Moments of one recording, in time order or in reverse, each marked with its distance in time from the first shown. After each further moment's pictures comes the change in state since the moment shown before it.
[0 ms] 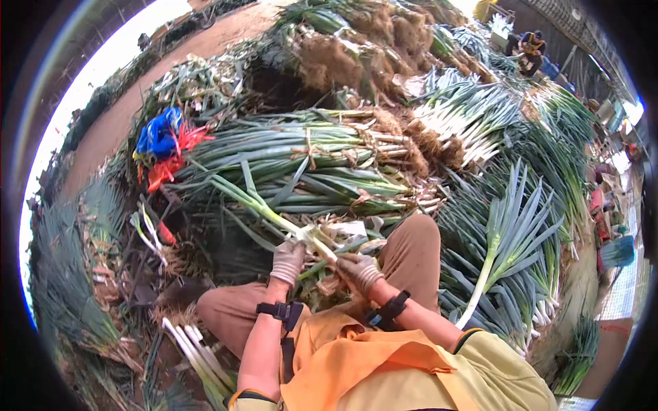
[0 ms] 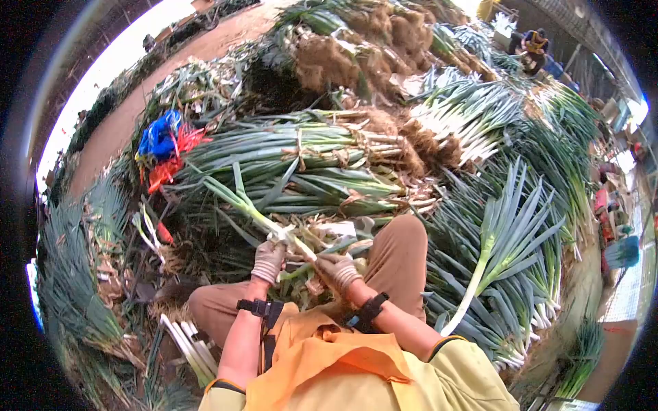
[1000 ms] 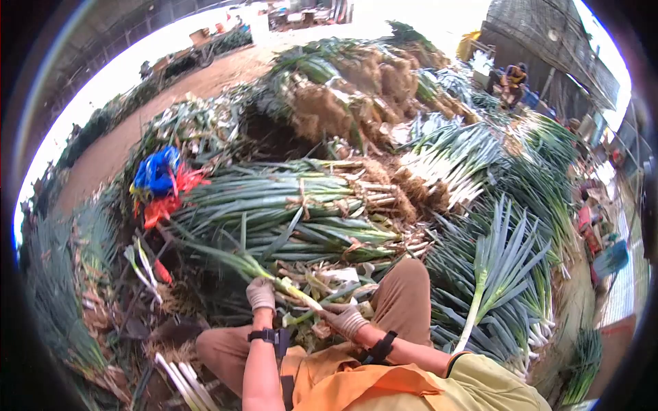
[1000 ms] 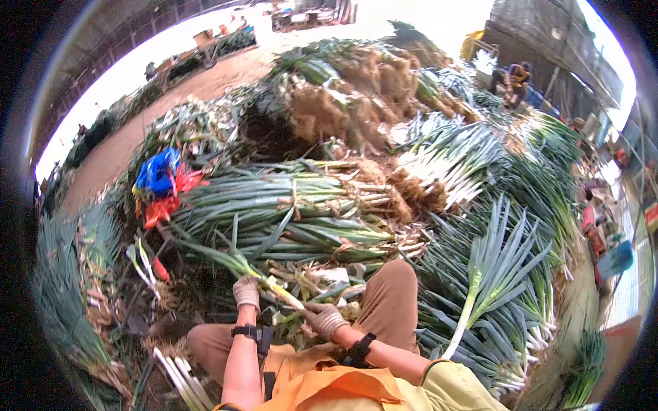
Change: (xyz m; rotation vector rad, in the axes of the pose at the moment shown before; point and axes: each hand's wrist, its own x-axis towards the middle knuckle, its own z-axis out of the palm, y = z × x) left_hand 0.034 -0.054 -0.027 -0.096 0.441 -0.289; right_hand -0.018 -0.049 0.030 -0.092 -0.010 0.188
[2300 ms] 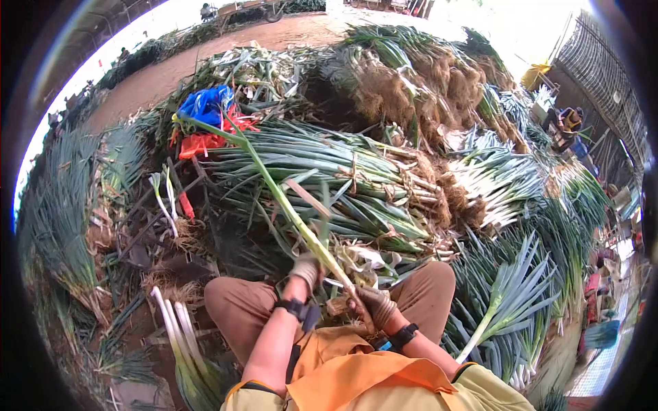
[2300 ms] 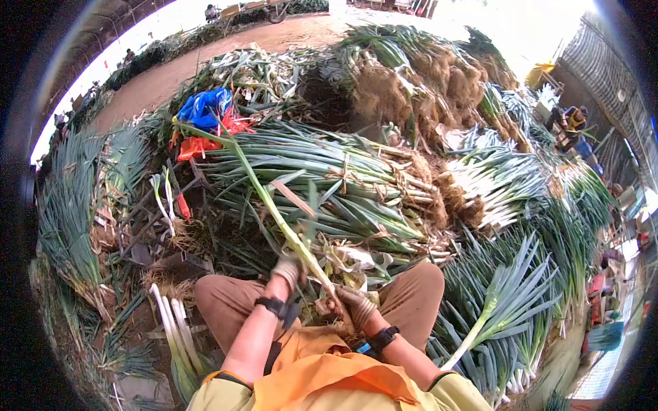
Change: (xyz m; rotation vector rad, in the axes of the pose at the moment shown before) left_hand -0.008 -0.043 0.041 -0.686 -0.388 -0.490; right_hand 0.000 0.001 -0.019 0.662 -0.530 0.240
